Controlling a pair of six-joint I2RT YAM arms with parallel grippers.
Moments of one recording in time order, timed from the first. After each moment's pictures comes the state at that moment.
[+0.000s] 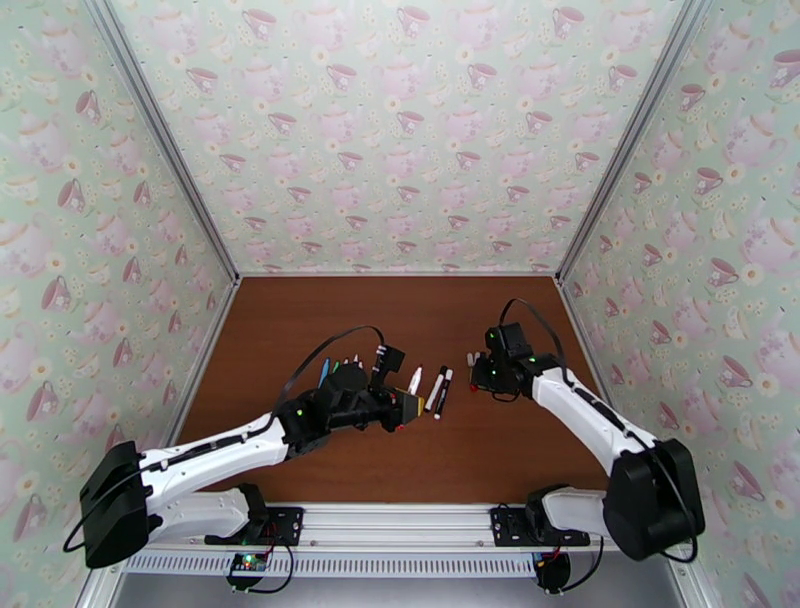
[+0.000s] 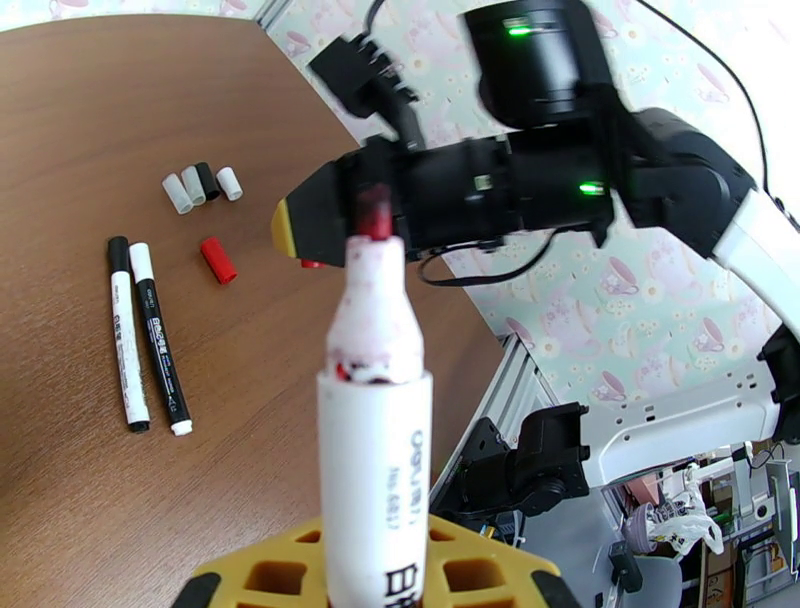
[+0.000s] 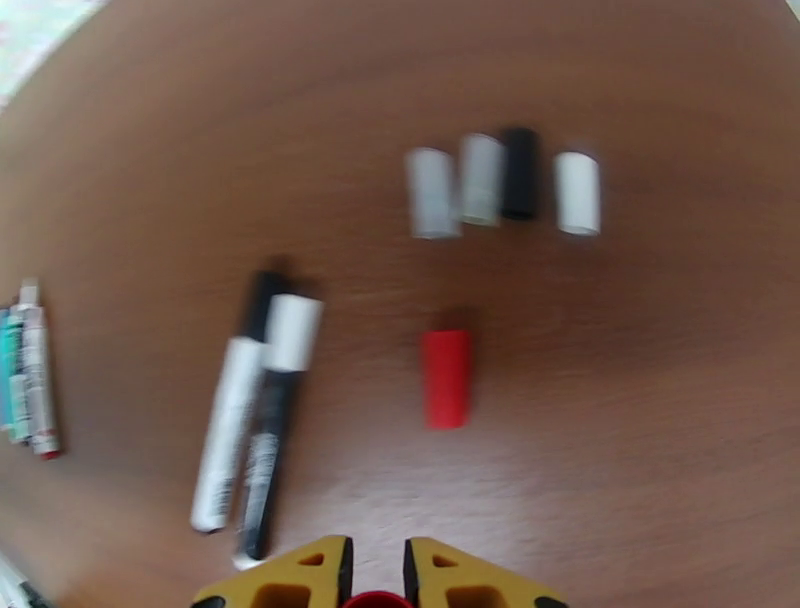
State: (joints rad) left arm -0.97 1.21 0.76 0.07 0.24 -0.69; right arm 0.29 1.37 0.88 -0.64 -0.02 0.37
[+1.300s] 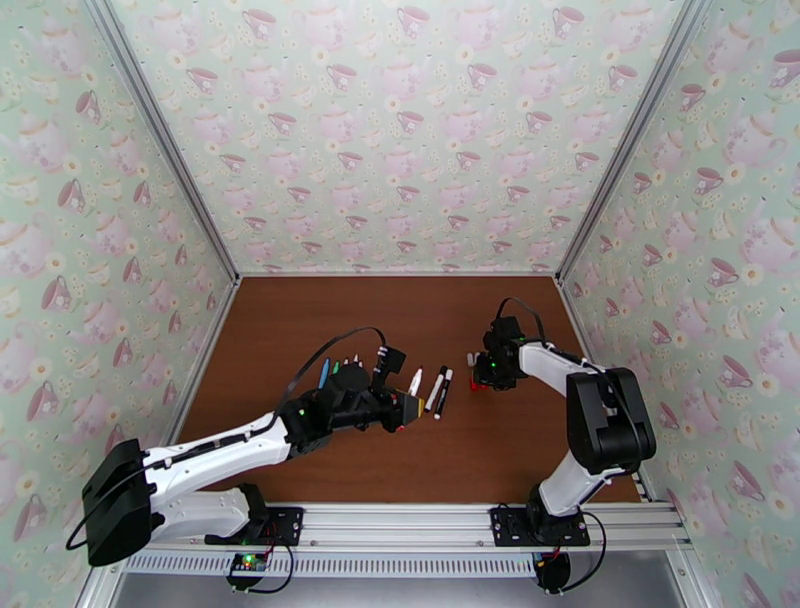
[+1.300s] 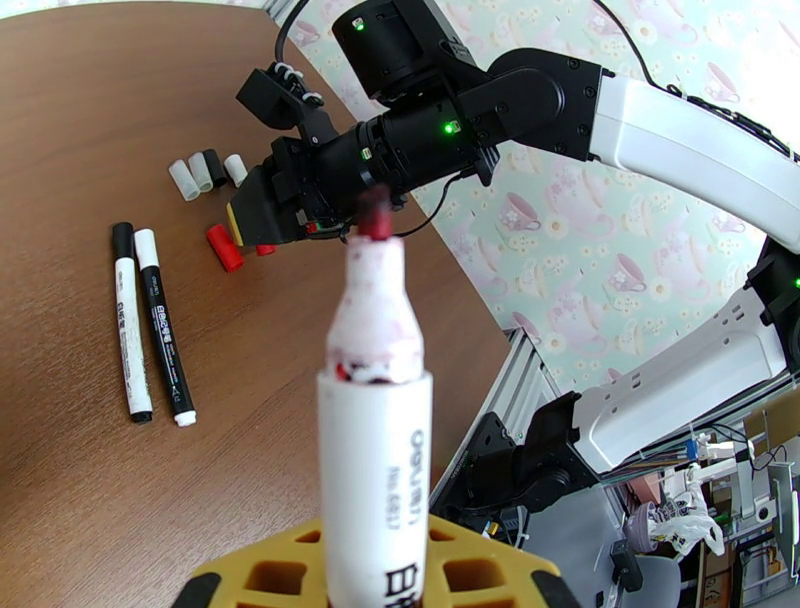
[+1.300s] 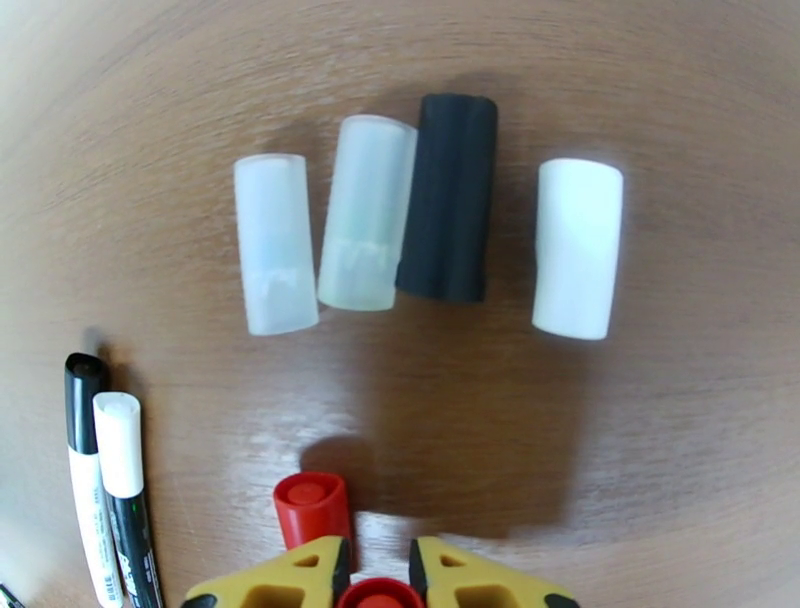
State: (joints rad) left arm -0.97 1.23 0.76 0.06 0.24 -0.70; right arm 0.15 1.69 0.98 -0.58 -0.16 0.24
